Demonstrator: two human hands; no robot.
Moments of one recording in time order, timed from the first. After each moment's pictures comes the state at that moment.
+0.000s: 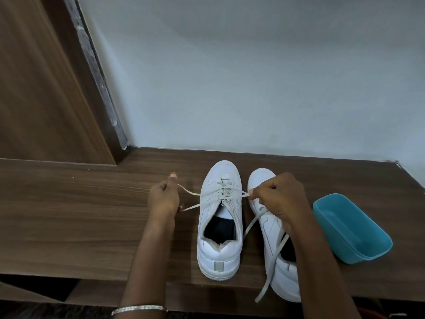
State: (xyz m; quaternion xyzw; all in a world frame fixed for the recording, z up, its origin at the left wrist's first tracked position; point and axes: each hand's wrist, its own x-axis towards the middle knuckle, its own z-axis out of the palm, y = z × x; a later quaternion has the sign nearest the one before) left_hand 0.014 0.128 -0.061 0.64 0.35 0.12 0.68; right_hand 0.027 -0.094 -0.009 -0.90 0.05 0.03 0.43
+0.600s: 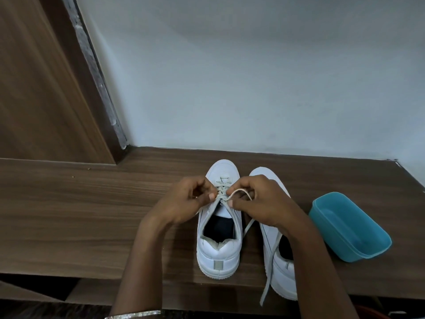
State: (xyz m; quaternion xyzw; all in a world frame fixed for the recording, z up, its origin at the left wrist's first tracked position) left_hand 0.006 0.129 -0.047 0.85 -0.07 -0.04 0.51; right_hand 0.022 -0.080 -0.008 -0.90 -0.13 0.11 0.40
